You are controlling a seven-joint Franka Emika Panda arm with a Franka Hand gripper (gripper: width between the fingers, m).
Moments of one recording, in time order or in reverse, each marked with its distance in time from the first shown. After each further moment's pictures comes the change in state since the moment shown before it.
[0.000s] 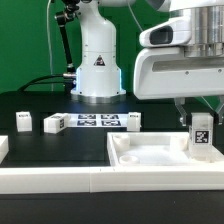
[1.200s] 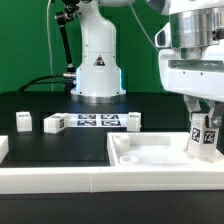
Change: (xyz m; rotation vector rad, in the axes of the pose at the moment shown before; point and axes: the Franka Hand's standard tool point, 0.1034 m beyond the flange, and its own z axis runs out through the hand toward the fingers) arm -0.006 -0.006 0.002 0.044 -0.017 1.094
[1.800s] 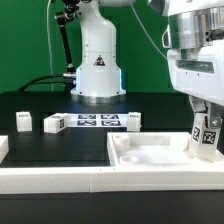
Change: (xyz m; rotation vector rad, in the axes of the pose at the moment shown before) arm -0.002 -0.002 0.000 0.014 -0.022 0.147
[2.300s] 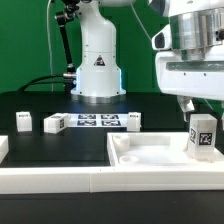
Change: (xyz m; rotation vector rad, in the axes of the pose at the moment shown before) arm -0.001 0.001 0.001 -0.002 -0.001 -0.311
